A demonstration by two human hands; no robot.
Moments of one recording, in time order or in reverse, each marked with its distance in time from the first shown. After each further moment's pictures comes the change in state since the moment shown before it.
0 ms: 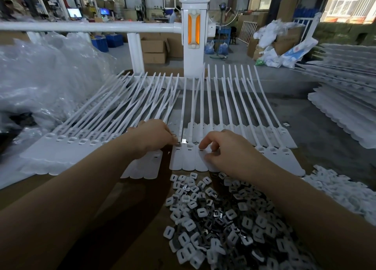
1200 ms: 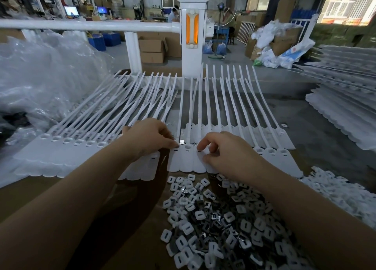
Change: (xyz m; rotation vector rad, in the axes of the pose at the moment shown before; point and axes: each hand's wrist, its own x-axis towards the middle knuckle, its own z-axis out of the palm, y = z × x) left_hand -0.001 -0.010 0.000 0.030 0.059 0.141; right_hand -0.001 0.000 0.001 0.040 0.003 0.026
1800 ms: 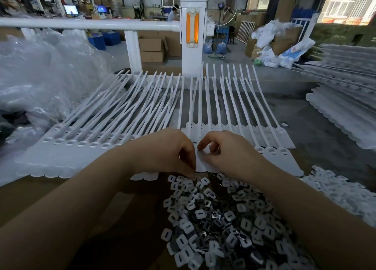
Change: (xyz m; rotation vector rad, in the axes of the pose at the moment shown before) left_hand -0.024 0.024 0.005 0.157 -0.282 0.548; right_hand 0.001 0.000 0.000 -0.004 0.033 -0.013
